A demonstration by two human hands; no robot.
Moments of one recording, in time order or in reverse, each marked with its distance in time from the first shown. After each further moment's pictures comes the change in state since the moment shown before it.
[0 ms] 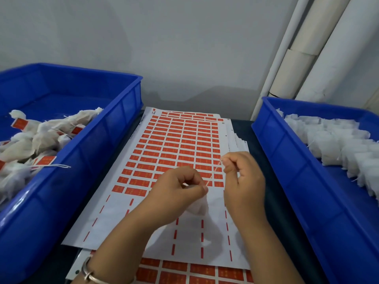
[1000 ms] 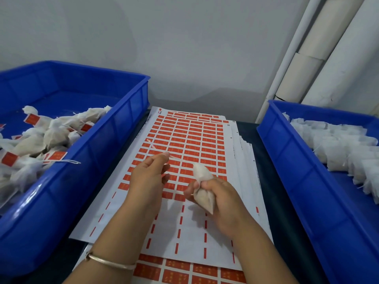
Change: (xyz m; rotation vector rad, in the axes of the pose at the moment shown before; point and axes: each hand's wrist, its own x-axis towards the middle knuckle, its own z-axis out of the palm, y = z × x) left_hand 0.019 -0.007 -0.020 -0.833 0.615 -0.416; right_hand -0.014 0.000 0.022 0.705 -0.548 0.851
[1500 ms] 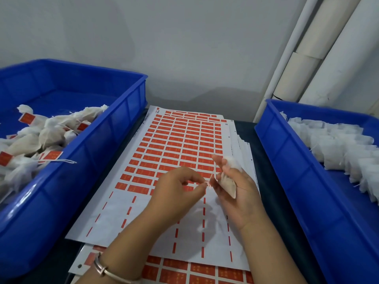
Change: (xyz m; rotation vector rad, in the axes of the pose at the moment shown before) left_hand -0.019 -0.031 0.005 0.886 -0.405 0.624; right_hand 0.002 -0.010 -0.025 0.316 0.089 -0.193
